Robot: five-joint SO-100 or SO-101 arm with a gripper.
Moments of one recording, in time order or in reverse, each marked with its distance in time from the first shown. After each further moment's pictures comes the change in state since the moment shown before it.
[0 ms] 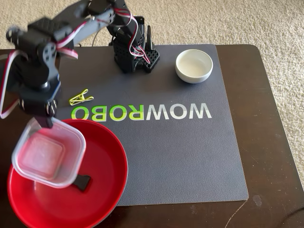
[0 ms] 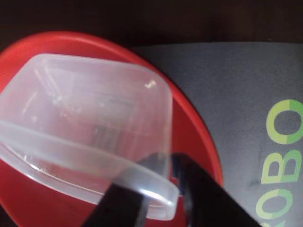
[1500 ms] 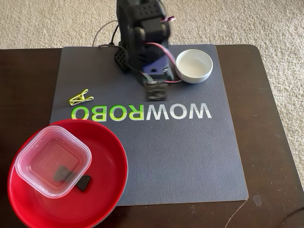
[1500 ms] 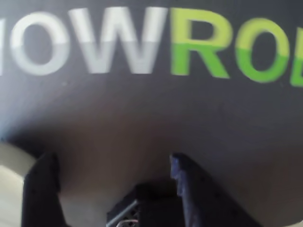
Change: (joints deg) arm -54.1 52.0 74.0 3.0 51.9
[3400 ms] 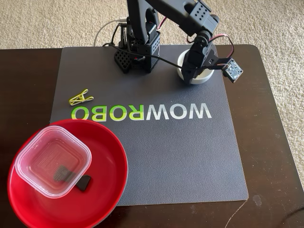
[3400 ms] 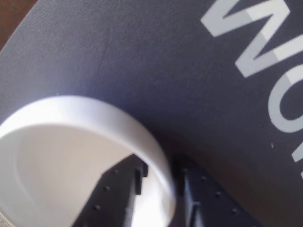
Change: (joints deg) arm -38.1 -22.9 0.6 -23.9 -2.6
